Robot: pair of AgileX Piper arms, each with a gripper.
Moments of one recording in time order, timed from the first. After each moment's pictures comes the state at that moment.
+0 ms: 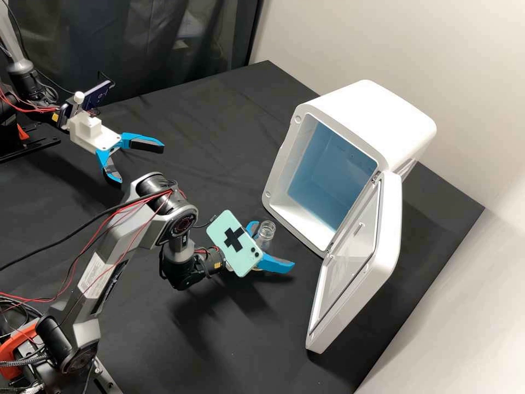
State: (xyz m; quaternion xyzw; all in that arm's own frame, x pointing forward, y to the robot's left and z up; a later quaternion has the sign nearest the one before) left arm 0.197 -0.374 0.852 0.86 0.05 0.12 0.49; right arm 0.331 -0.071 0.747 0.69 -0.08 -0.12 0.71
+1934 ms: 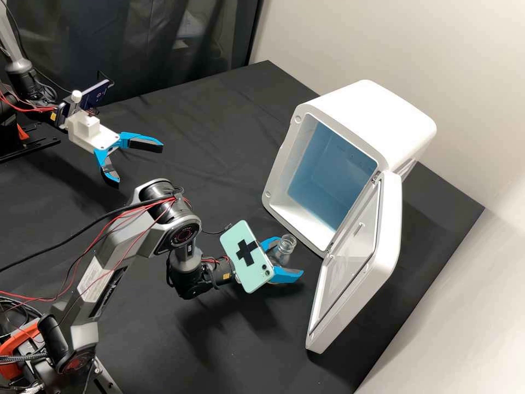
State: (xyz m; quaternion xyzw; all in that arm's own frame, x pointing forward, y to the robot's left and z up) left arm 0.198 -0.378 0.851 0.86 0.05 0.11 0.49; right arm 0.325 -0.088 0.777 0.72 -0.12 -0.11 0.67
